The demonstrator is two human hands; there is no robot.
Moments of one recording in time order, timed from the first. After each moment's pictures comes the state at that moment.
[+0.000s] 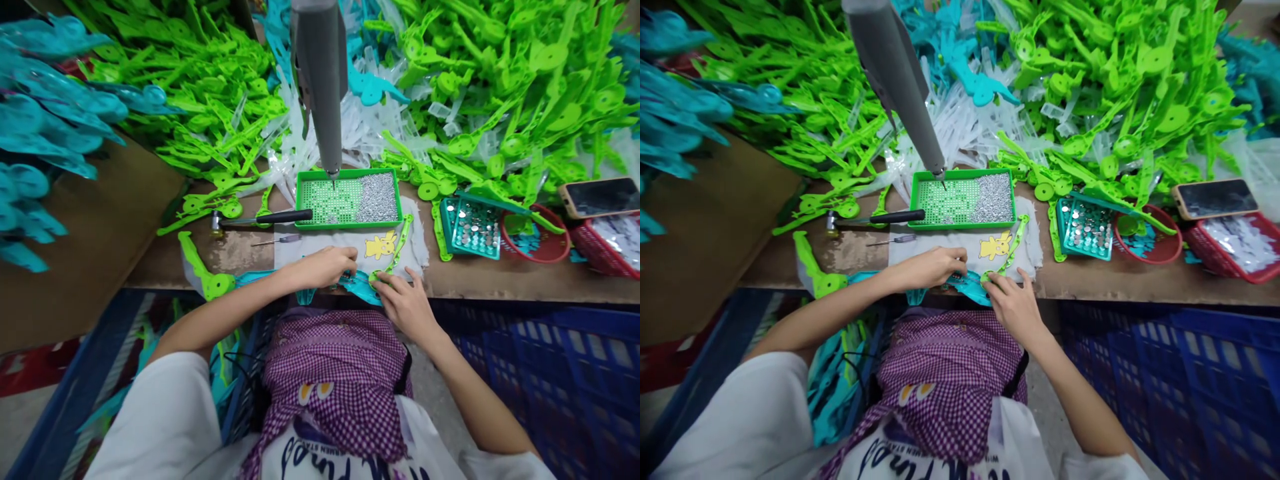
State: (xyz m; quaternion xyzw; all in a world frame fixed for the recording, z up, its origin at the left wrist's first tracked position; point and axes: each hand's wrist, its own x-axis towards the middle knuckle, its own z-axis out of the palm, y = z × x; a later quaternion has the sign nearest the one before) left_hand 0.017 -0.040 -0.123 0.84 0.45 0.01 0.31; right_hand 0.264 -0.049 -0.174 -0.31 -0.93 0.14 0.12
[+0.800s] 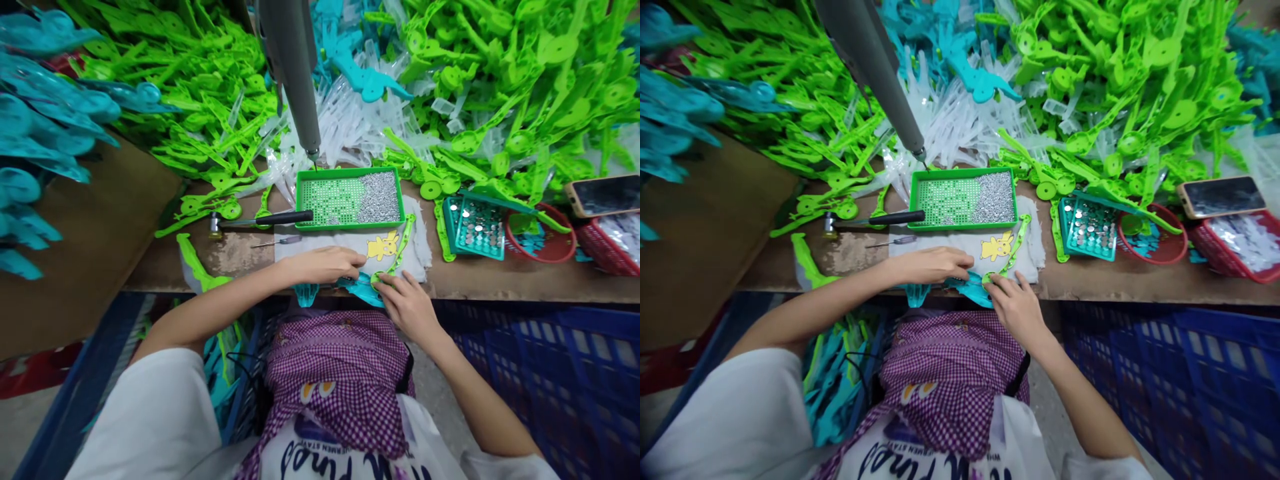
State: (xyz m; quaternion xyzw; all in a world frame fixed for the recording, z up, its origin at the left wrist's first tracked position) left_hand 0.012 -0.020 -0.121 0.90 0.32 -0.04 0.29; right_hand 0.263 -0.050 -0.176 -0.32 -0.93 0.15 0.11
